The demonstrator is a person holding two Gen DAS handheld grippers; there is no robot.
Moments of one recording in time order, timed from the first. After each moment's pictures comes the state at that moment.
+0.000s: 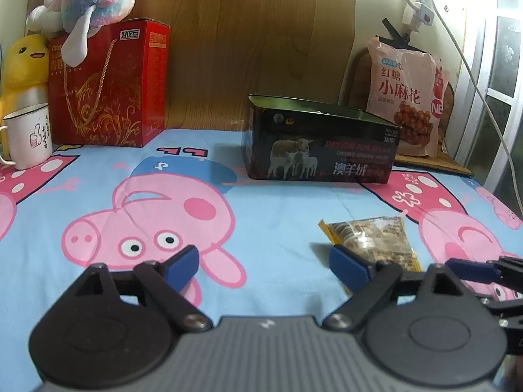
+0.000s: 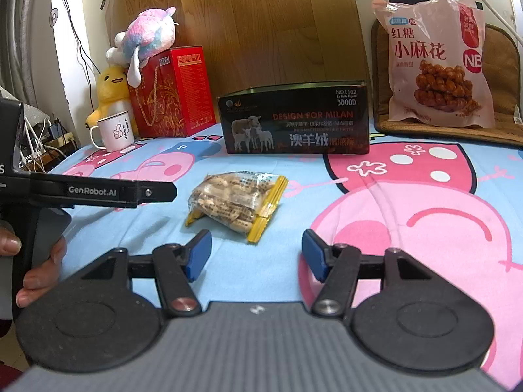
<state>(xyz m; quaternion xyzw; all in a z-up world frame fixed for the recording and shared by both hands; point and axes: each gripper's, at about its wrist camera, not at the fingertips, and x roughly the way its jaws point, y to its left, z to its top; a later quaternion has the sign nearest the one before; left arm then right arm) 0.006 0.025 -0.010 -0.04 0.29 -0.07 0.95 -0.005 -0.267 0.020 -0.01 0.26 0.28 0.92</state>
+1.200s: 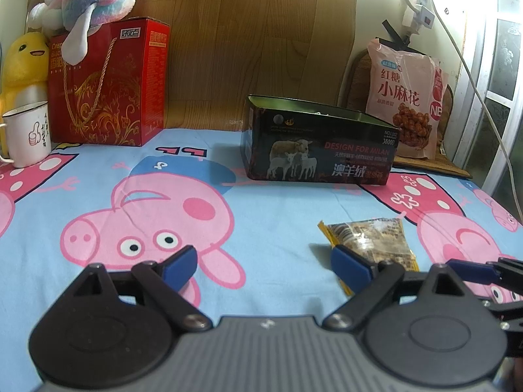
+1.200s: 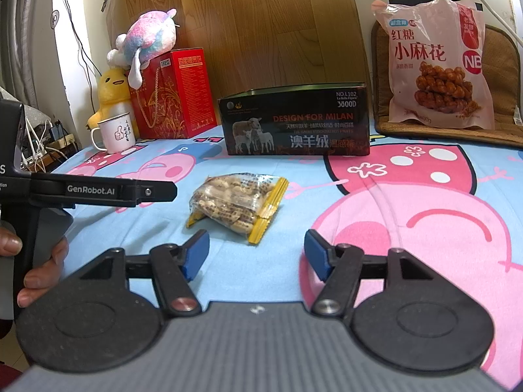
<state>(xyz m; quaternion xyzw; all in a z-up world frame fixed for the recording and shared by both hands) 0.005 0.024 -0.010 -0.04 0.29 -0.07 0.95 -0.006 -0.268 0.020 -0.01 0.26 0.28 0.92</state>
